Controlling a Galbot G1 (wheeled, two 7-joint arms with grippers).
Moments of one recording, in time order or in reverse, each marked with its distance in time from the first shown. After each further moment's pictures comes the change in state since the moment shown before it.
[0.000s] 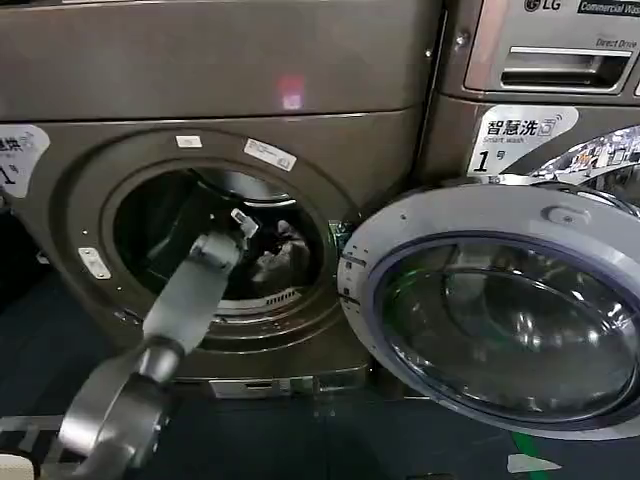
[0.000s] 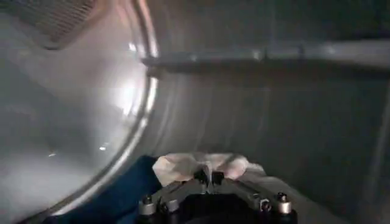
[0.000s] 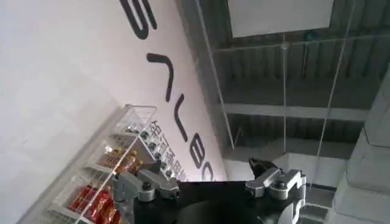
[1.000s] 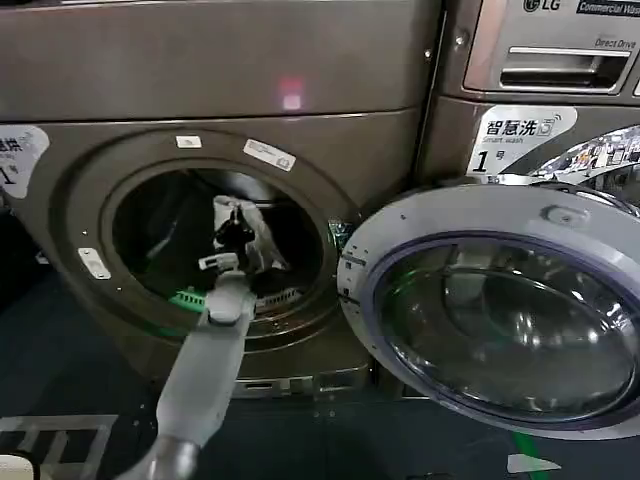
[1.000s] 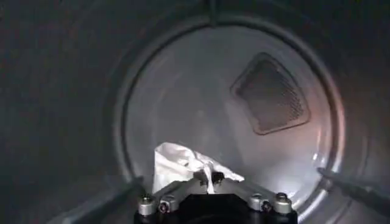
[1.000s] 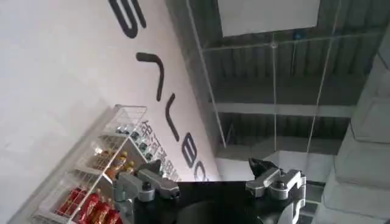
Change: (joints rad) left arm 0.436 -0.077 -0.209 -0.549 -0.190 -0.182 -0.802; right arm 0.005 -0.025 0.012 -0.013 -0.009 -0.020 0.028
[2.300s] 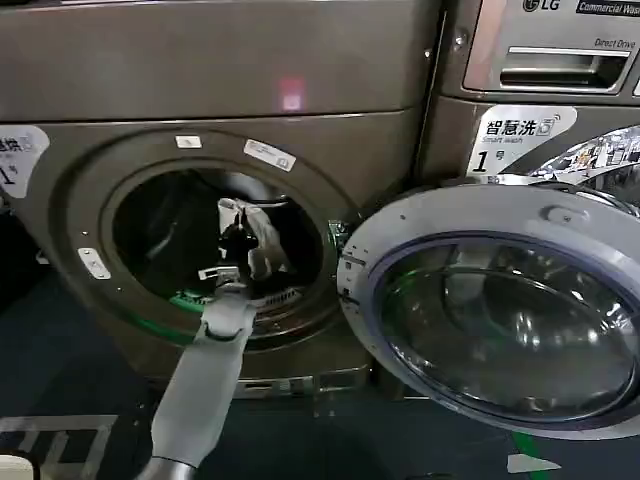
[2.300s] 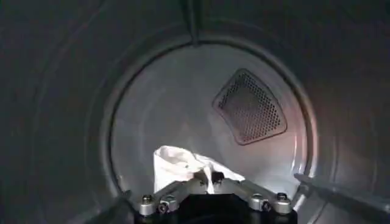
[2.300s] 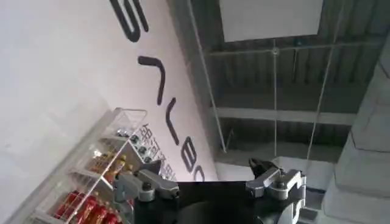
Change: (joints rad) left arm 0.032 0.021 0.027 -0.054 0.021 -0.027 0.075; right arm -0.017 -0.009 0.027 -0.001 0.000 0.005 -0.011
